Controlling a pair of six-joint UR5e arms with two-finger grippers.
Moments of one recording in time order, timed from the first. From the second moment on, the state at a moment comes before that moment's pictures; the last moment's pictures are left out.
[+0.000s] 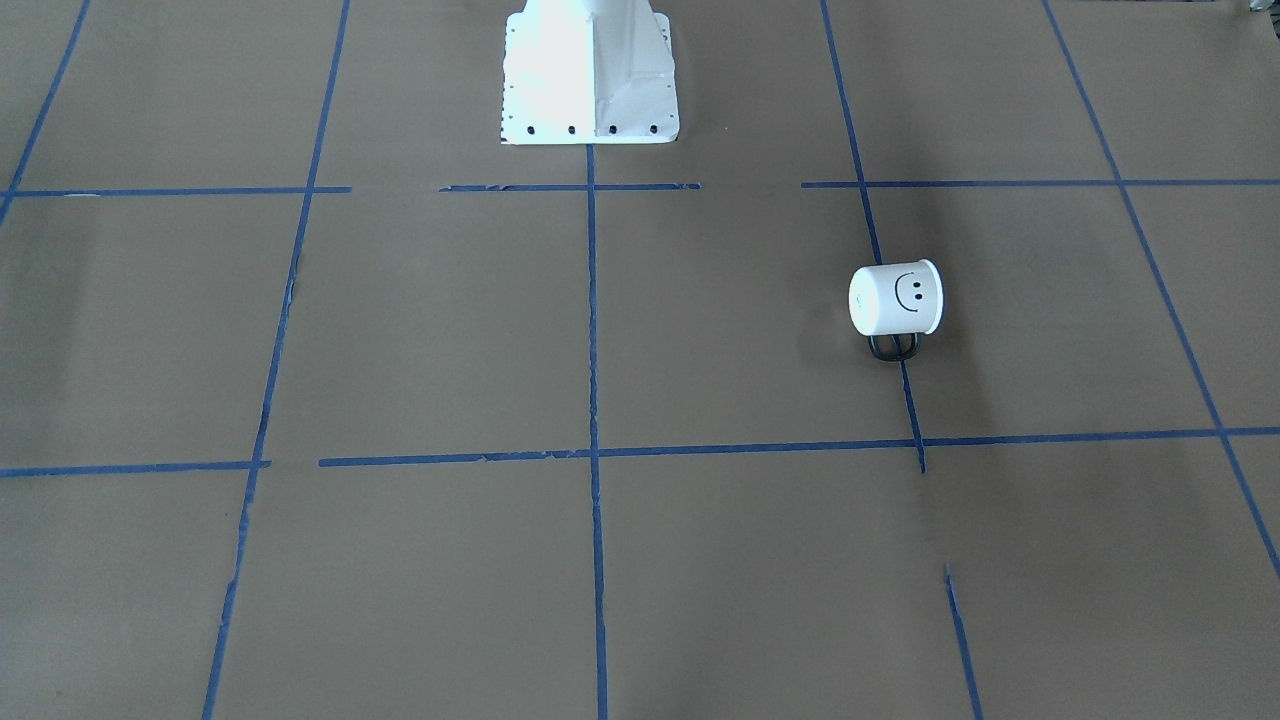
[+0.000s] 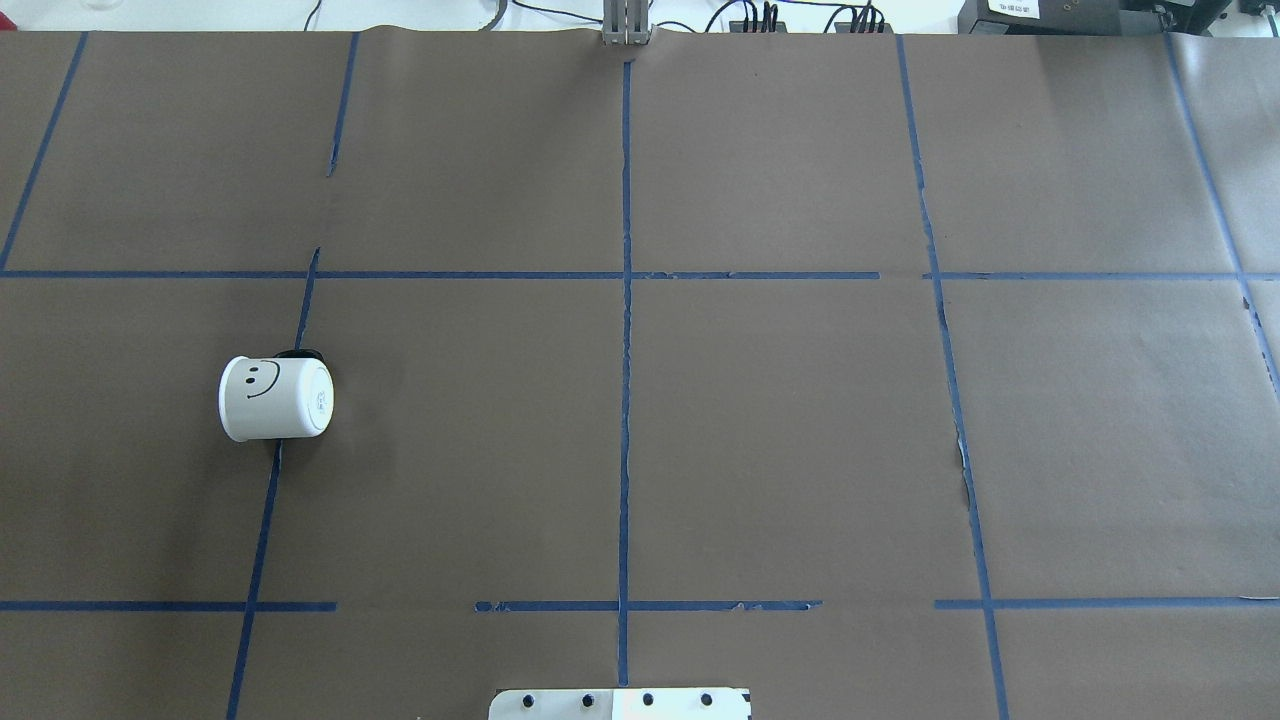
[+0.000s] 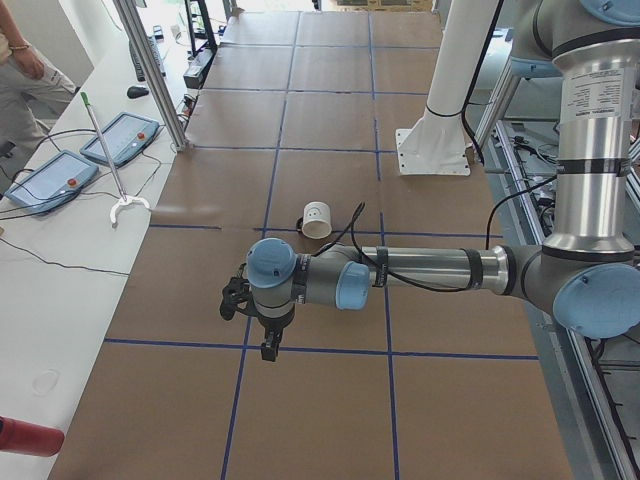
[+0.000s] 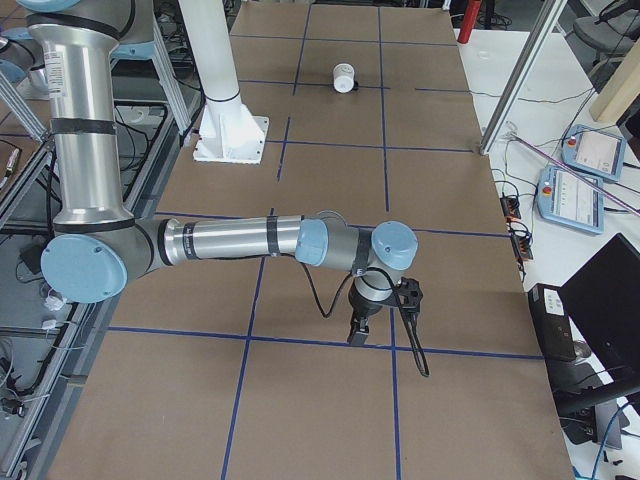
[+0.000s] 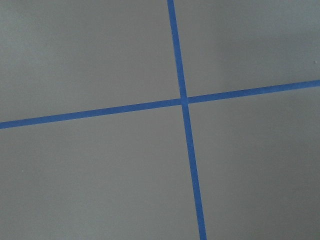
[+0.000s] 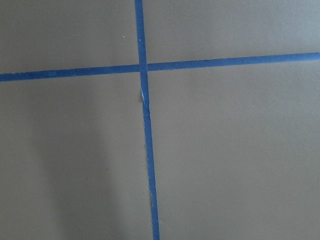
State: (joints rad) left arm -1.56 -1.52 -1.62 -1.69 -2.35 0.05; right arm 1.53 -1.53 1.64 -1.83 2.27 0.01
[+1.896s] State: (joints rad) left arm -0.90 -1.51 -1.68 -2.49 -1.95 -1.23; right arm 1.53 -1.53 1.64 -1.83 2.27 0.01
